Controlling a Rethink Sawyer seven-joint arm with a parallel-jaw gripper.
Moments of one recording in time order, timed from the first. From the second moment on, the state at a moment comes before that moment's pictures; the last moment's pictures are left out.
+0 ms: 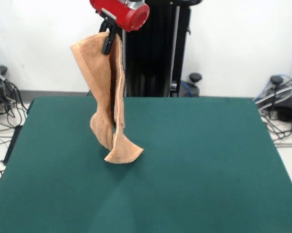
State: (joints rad) arm -0.07 -0.77 -0.37 1.71 -0.06 0.50 2.10
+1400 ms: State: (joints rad) arm 0.12 -0.81 -0.31 1.92 0.32 0.50 2.10
